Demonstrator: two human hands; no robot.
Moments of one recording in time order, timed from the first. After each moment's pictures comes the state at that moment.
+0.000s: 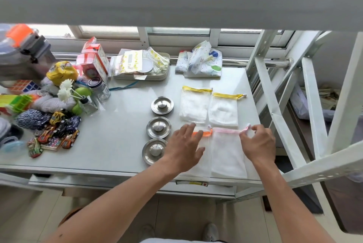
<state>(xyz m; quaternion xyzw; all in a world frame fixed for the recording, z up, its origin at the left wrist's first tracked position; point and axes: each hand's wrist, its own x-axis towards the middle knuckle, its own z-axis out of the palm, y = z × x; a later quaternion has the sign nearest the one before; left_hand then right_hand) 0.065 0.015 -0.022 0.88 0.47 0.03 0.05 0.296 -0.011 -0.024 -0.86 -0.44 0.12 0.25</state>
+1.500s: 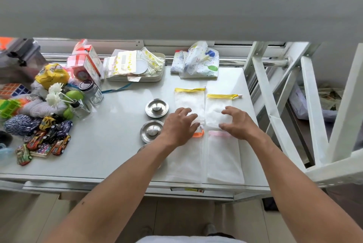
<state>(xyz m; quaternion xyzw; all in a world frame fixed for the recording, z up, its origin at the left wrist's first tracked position) 0.080 0.097 -0.031 0.85 0.50 0.12 0.10 0.306 0.071 -0.010 -0.72 -0.62 0.28 0.14</state>
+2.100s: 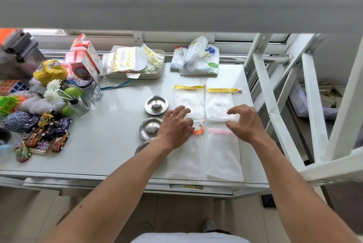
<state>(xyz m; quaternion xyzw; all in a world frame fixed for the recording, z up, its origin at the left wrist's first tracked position) 0.066 0.088 -0.046 0.88 0.46 0.13 0.03 0.311 0.049 -0.003 -0.73 -0.62 0.19 0.20</state>
